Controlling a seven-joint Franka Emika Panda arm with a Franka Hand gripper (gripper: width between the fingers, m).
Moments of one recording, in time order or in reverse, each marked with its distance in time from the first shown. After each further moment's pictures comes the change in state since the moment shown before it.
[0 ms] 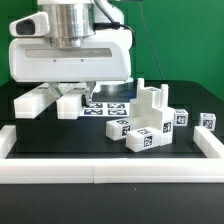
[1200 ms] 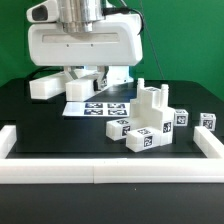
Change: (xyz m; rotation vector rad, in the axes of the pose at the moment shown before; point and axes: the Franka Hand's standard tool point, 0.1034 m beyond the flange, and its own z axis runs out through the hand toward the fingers) arm -0.030 -0.022 -0.021 0.036 -0.013 0.326
